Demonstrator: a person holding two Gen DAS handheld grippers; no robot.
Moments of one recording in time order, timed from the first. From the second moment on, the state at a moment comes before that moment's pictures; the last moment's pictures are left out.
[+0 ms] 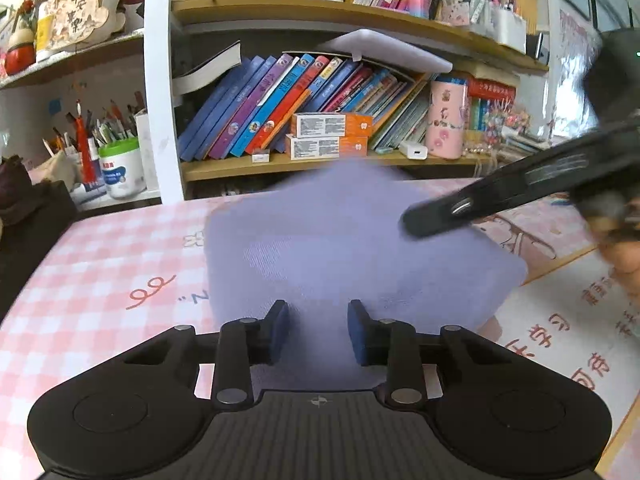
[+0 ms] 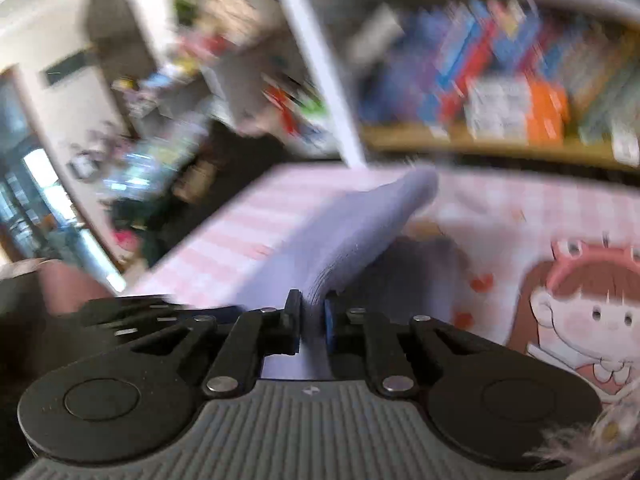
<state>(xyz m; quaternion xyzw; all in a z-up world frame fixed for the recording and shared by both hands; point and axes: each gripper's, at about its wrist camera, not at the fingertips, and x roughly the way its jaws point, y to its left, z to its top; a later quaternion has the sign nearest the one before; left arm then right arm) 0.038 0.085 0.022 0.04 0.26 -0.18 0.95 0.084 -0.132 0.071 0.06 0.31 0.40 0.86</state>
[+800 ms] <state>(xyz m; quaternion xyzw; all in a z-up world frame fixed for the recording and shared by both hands) 0.117 0.181 -0.008 -0.24 0.37 -0.20 0.88 0.129 -0.168 0.007 0.20 0.44 0.28 0.83</state>
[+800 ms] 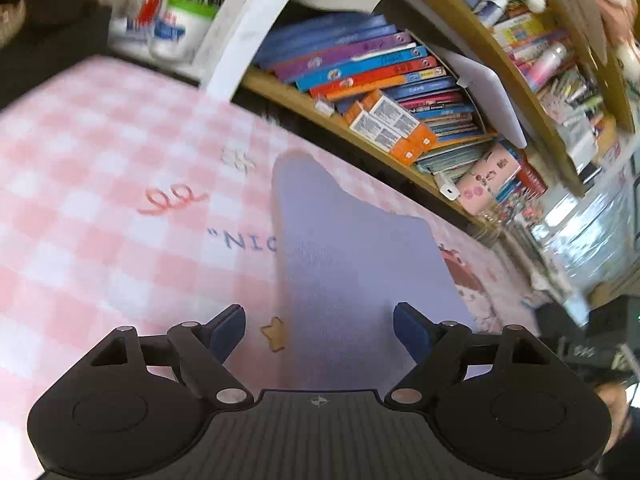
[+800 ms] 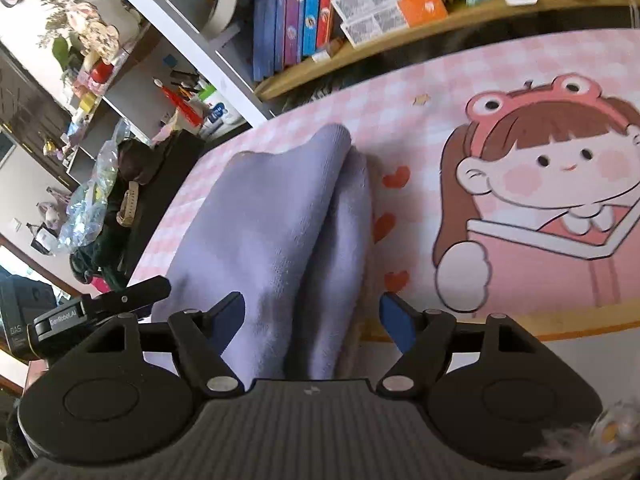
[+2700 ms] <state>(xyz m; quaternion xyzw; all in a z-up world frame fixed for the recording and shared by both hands) 0.078 0.082 -0.017 -0.19 0.40 -0.29 0.85 0.075 -0.235 -0.012 0.21 0.44 0.31 0.82</state>
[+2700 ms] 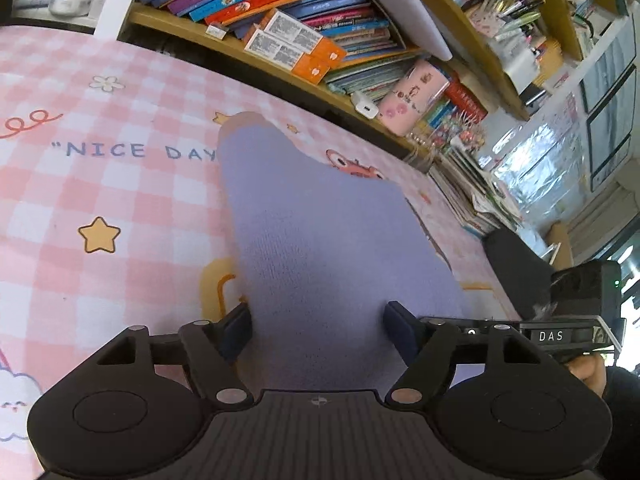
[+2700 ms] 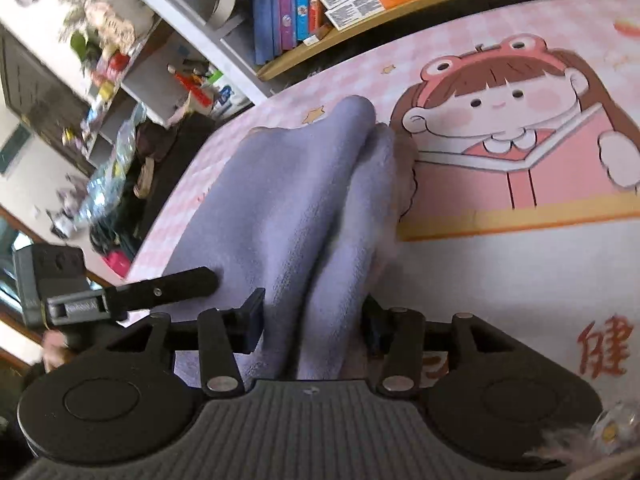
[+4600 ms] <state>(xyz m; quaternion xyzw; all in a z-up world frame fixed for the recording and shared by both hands) 0.269 0.076 0.005 -0.19 0.30 -0.19 0.91 0.276 -0.170 0.023 0.07 0.32 0.31 0.89</state>
